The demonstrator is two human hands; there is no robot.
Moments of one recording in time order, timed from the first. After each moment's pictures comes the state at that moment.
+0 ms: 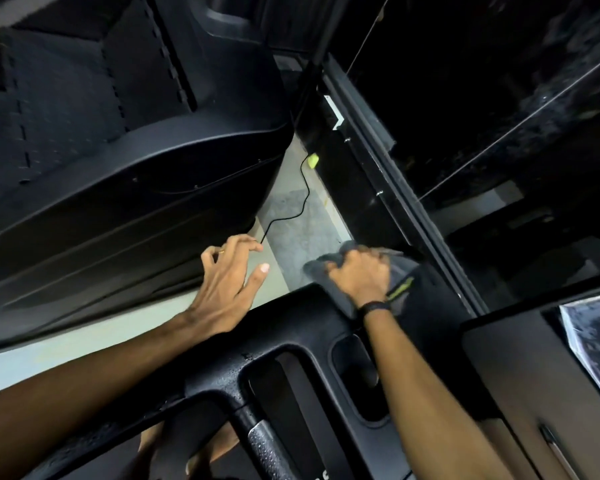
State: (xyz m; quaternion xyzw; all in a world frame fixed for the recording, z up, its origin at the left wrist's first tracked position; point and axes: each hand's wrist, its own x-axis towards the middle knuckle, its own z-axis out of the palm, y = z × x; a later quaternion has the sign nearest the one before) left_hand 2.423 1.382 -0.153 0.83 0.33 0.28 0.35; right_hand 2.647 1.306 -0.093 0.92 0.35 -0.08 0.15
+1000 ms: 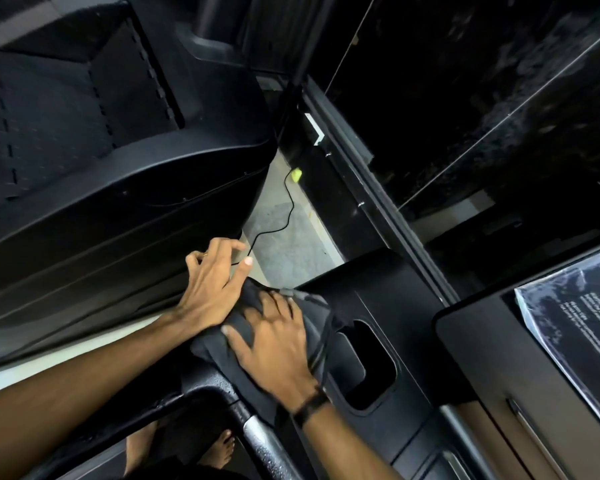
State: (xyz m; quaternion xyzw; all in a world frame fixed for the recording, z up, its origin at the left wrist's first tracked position) left_hand 2.418 1.387 -0.138 0.81 0.37 0.27 0.37; right_hand 2.492 1.250 -0.112 0.82 0.57 -0.07 0.01
